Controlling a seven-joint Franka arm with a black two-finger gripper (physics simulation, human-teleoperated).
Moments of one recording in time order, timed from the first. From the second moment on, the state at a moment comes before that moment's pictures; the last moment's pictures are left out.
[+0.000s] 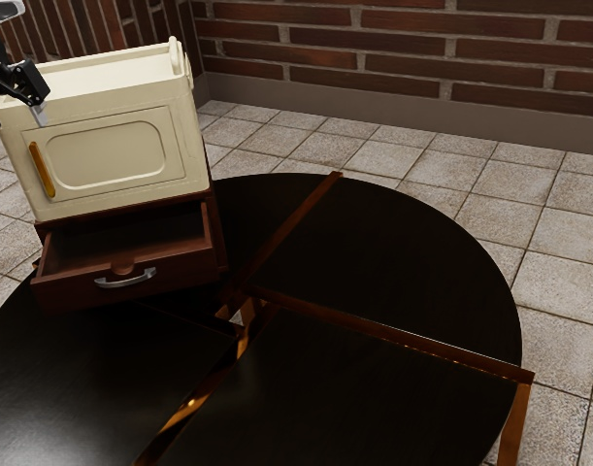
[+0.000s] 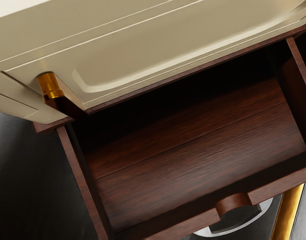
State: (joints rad) arm 0.17 -0.04 0.30 -1.50 -0.08 1.55 0.13
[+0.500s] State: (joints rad) arm 0.03 -0.08 0.19 -1.37 0.06 1.52 0.14
